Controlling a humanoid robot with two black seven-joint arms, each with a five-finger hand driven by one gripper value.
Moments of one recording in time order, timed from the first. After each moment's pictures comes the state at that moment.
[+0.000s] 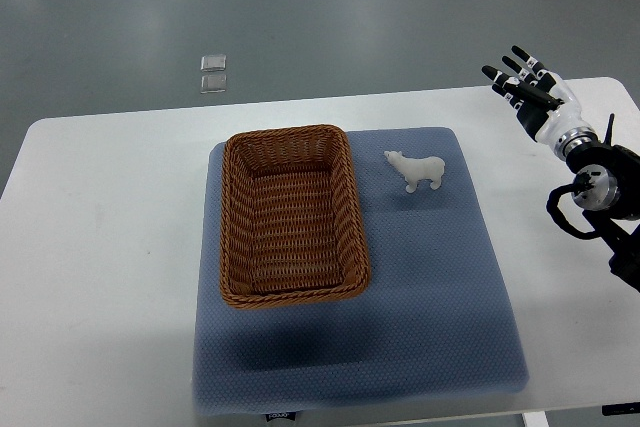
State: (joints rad) left arm 0.01 0.00 -0.16 -0.15 0.04 -0.02 0.05; right arm 0.66 -0.31 0.89 0.72 -0.23 0.04 0.23
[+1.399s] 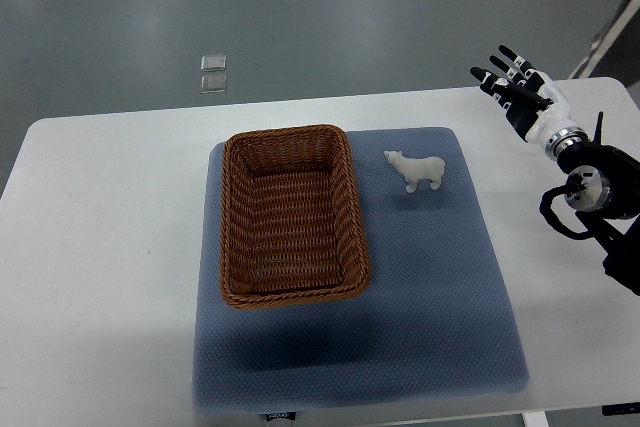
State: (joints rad) left arm 0.01 0.00 -0.16 -0.15 0.04 -0.02 0.05; right arm 0.67 -0.30 0.87 0.73 -0.24 0.06 0.23
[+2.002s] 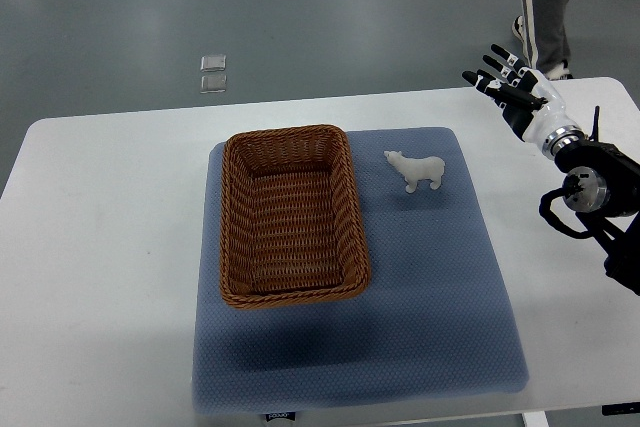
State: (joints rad) left arm 0.01 0.00 -0.16 -0.15 0.04 -0.02 0.05; right arm 0.67 -0.29 0.86 0.73 -0.34 0.07 0.23
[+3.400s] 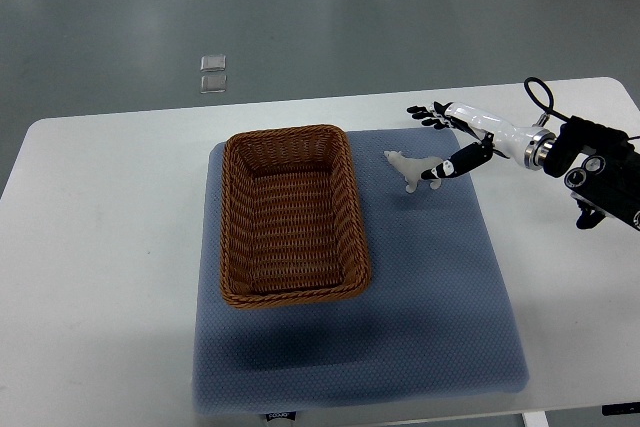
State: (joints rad) left arm 0.01 0.00 -0.16 -0.15 0.04 -0.02 0.05; right arm 0.80 -0.45 0.49 0.88 -1.14 0.16 0.27
